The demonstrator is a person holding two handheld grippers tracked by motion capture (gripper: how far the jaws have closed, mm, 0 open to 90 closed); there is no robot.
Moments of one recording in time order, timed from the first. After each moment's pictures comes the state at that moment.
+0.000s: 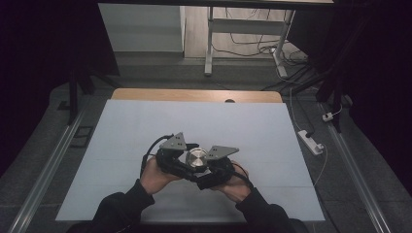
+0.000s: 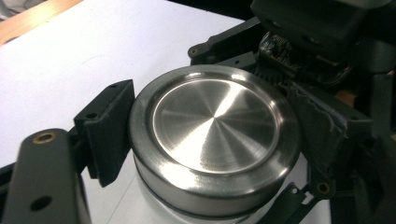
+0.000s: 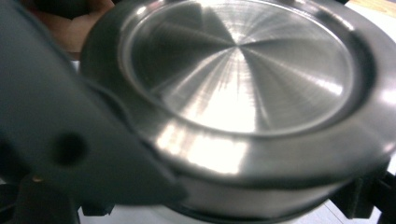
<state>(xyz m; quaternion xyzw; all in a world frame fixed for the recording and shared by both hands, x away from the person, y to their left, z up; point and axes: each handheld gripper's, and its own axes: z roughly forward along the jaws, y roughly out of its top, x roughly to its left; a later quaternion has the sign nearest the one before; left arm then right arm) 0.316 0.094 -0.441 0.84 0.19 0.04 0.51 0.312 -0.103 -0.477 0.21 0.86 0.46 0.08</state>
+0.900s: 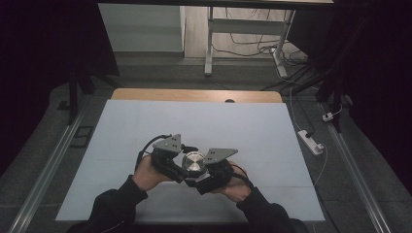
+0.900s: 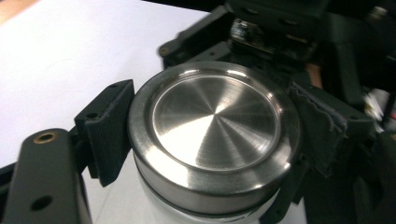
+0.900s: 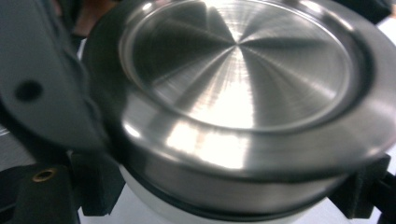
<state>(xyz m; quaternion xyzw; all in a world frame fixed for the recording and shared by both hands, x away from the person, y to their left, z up) 0.314 0.101 -0.441 0.85 0.15 0.03 0.50 0.307 -0.101 -0.474 0.17 0.87 0.47 0.06</state>
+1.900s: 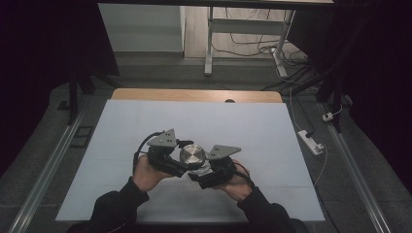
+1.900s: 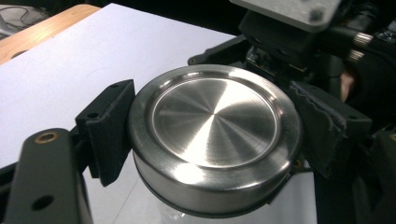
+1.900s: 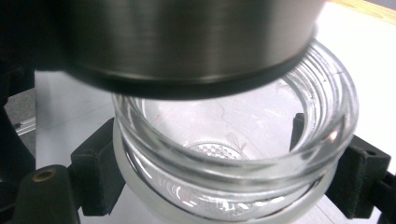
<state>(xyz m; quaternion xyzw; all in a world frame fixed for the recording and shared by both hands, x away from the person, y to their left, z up) 0.310 0.112 -0.432 0.83 0.19 0.06 0.52 0.316 -0.108 -0.478 0.21 0.86 0.47 0.09</state>
